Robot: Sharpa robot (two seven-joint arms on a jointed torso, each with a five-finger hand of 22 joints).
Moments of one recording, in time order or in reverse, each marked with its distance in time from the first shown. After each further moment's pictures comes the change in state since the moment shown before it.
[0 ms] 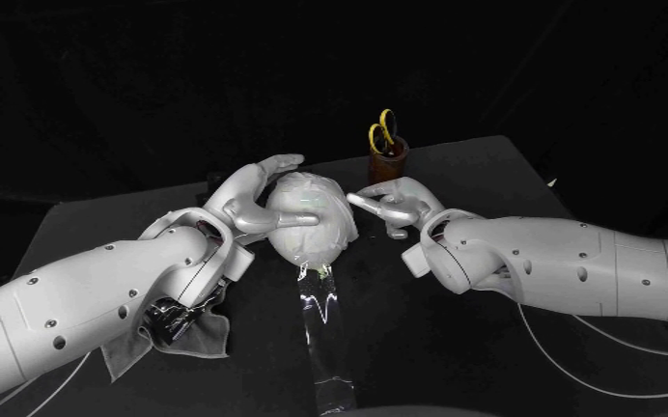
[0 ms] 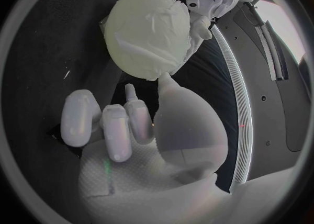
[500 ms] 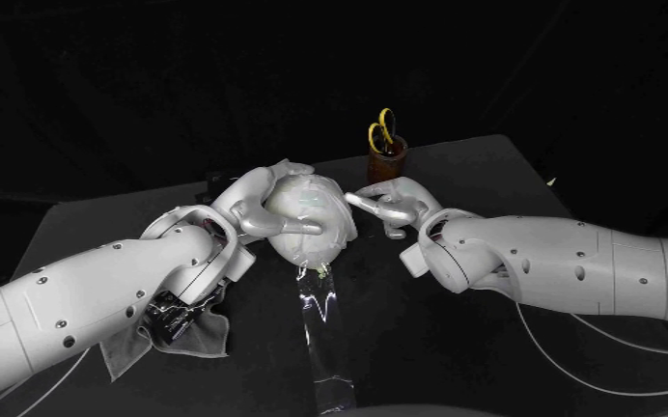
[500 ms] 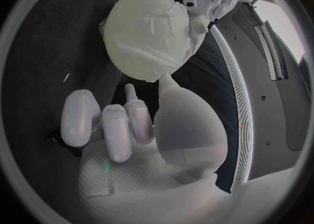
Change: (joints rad) left arm 0.002 0.019 0.001 -0.022 -0.094 0.054 -0.044; left_hand 0.014 0.001 0.000 0.000 0.000 0.058 0.028 0.045 0.022 -0.011 -0.046 -0.012 -0.004 -0.005 -0.005 -0.018 -0.009 0.000 -0.004 -0.004 -0.004 -0.001; right arm 0.000 0.005 0.000 0.000 0.000 0.007 -0.004; right_hand -0.009 0.009 -0.016 0.000 0.000 0.000 0.000 0.000 -0.002 0.003 0.003 0.000 0.000 0.000 0.000 0.000 0.001 0.000 0.000 0.000 0.000 0.001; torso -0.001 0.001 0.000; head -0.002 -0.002
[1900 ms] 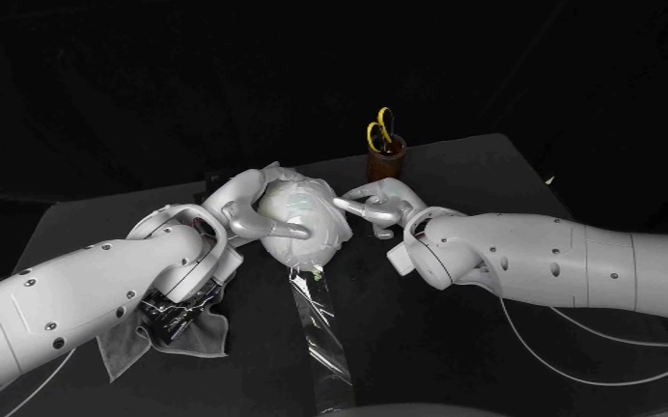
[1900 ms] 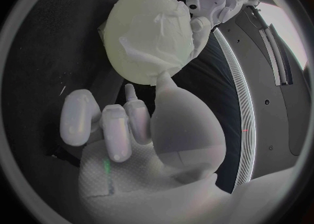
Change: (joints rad) left arm 0.003 -0.019 0.002 -0.019 -0.054 0.037 -0.041; left_hand 0.069 0.005 0.000 0.000 0.000 0.077 0.020 0.044 0.021 0.007 0.000 0.004 0.001 -0.003 -0.018 0.000 -0.001 0.000 -0.003 -0.003 0.000 -0.002; right arm 0.001 0.070 0.001 -0.051 -0.034 -0.010 -0.061; right_hand 0.103 0.040 -0.064 -0.016 0.000 0.004 0.004 -0.004 -0.013 -0.006 0.002 0.002 0.000 0.000 0.007 0.002 0.000 -0.008 -0.004 0.004 -0.007 0.000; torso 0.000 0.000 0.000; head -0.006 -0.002
